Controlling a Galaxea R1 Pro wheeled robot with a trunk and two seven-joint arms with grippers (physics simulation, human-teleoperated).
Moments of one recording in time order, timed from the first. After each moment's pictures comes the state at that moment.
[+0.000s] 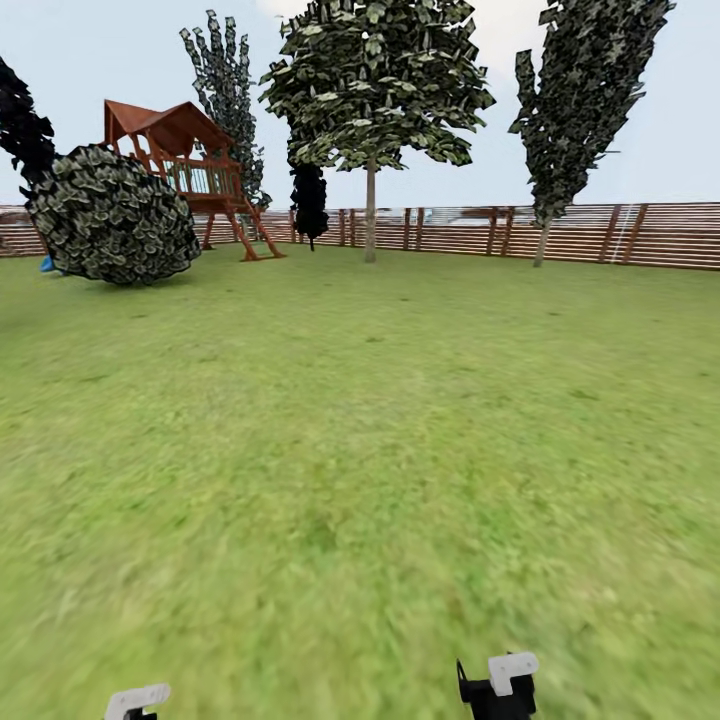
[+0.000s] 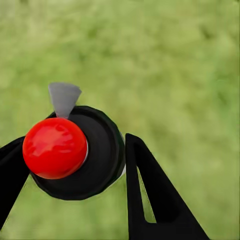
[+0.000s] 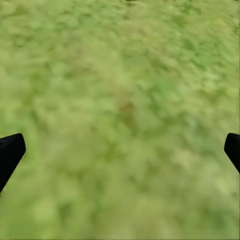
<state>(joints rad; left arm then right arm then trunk) -0.40 0.22 -0.01 -0.05 0.18 -0.36 -0.04 -0.43 0.01 -0.01 -0.04 0.22 -0.60 -0.16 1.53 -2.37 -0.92</state>
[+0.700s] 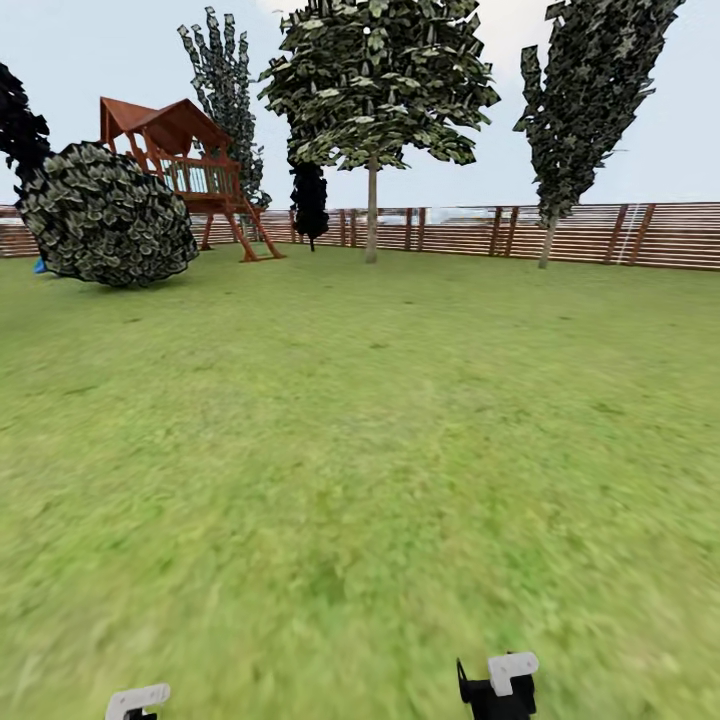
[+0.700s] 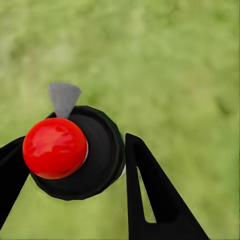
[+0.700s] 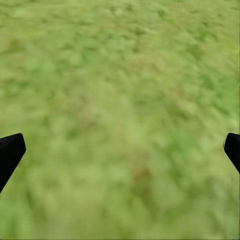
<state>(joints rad) -0.40 0.22 -0.01 -0.05 0.18 -0.36 -0.04 -0.43 0.01 -0.01 -0.04 0.22 -0.60 -0.16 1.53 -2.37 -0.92</state>
